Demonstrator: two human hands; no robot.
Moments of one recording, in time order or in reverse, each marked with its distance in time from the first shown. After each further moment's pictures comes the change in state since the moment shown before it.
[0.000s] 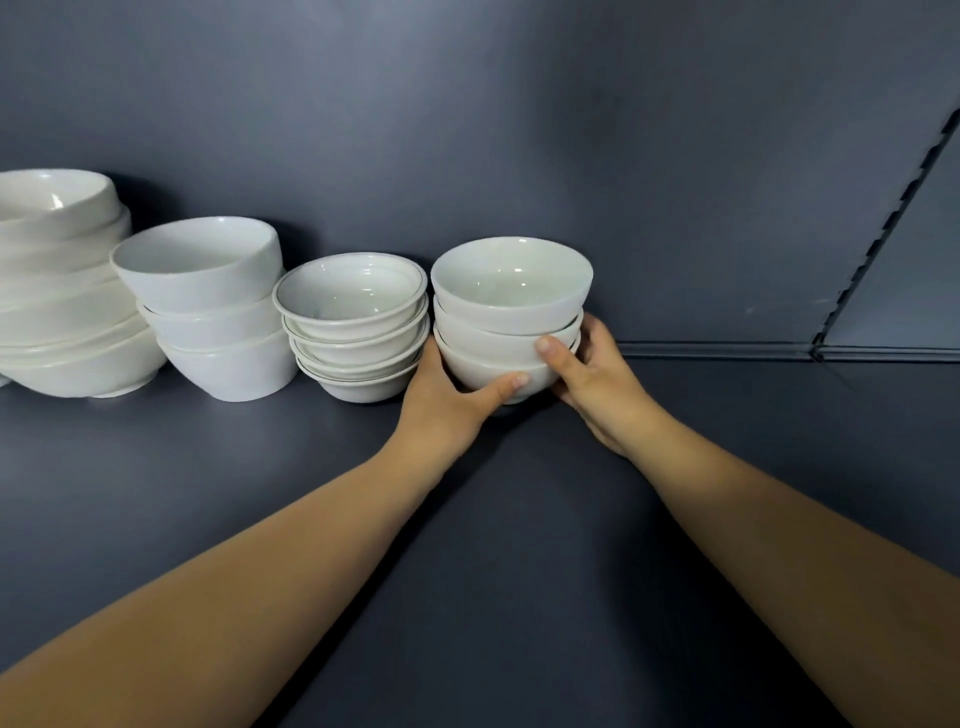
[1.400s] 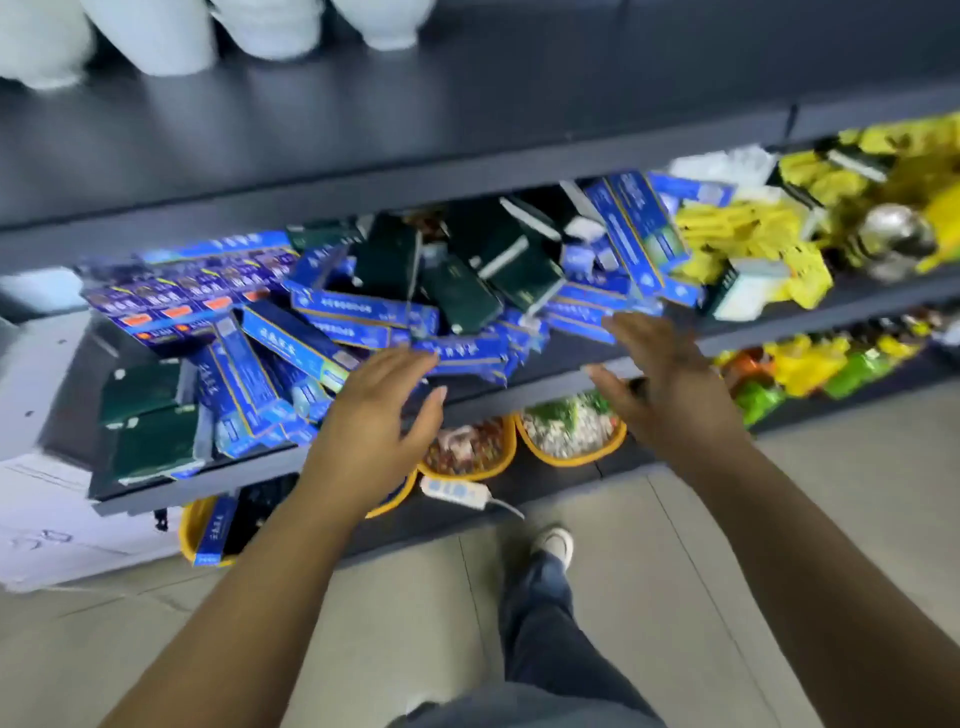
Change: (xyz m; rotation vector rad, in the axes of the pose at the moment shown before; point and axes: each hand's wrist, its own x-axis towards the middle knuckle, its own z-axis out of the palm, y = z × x) left_hand -0.393 -0.038 -0.084 0.686 -0.328 0.490; right_hand -0.471 0.050 0.027 -1.231 0.343 -0.226
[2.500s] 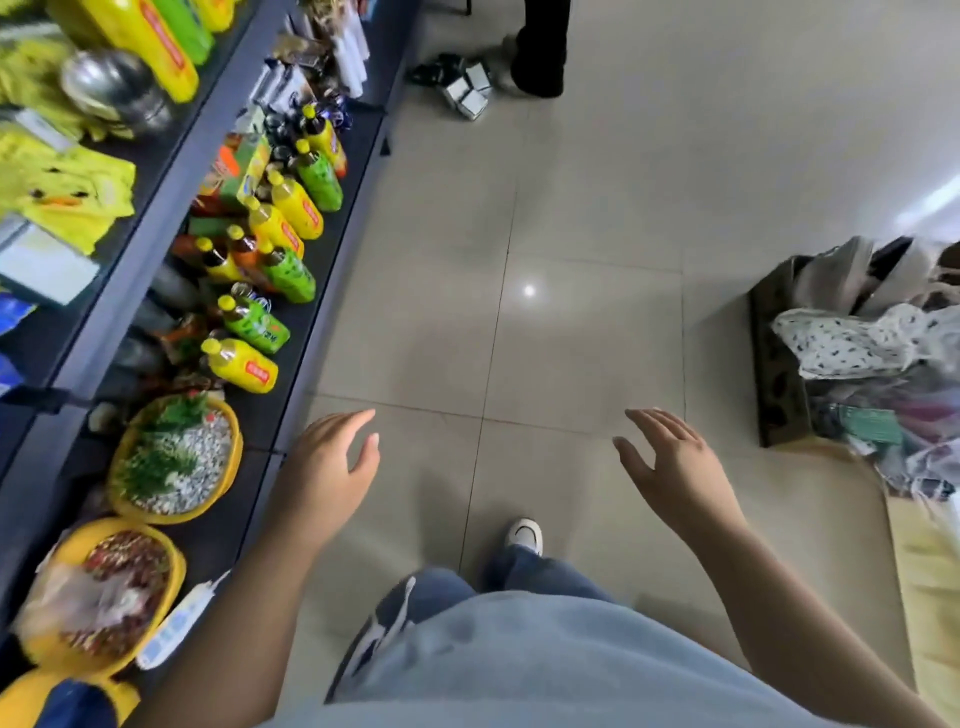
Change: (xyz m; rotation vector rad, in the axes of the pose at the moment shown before) left_hand -0.088 0.367 0.270 -0.191 -0.789 0.577; right_hand -0.512 0.127 -0.213 -0.167 0.078 1.540
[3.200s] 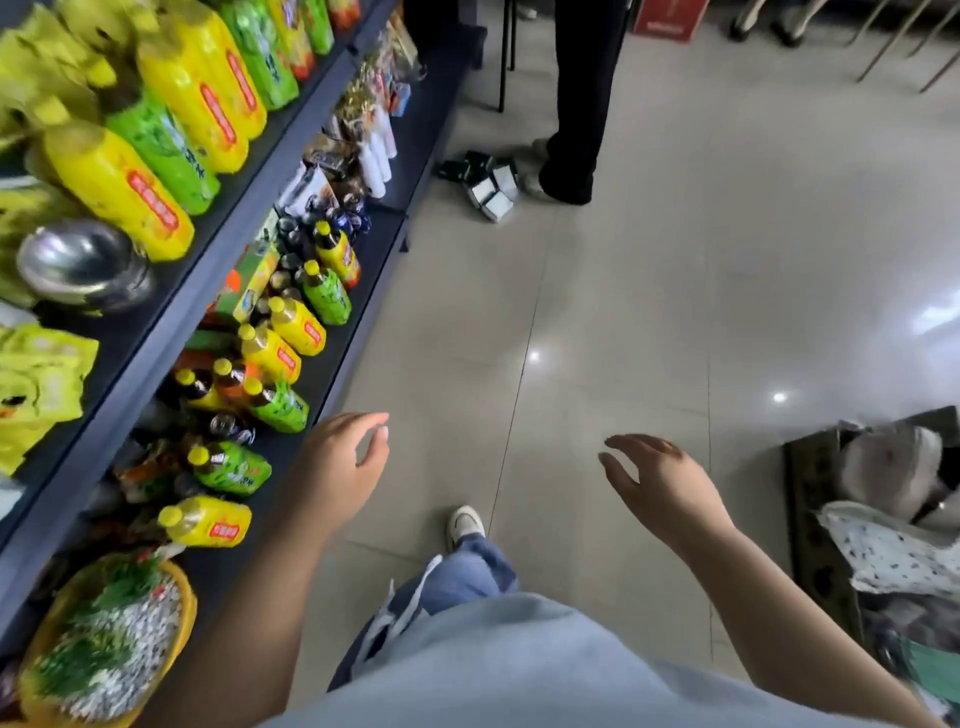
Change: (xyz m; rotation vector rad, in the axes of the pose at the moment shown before) left_hand 0.344 0.000 -0.022 -0.093 0.097 -0.081; right_hand 0.345 -0.095 -0.062 -0.128 -0.110 -0.078
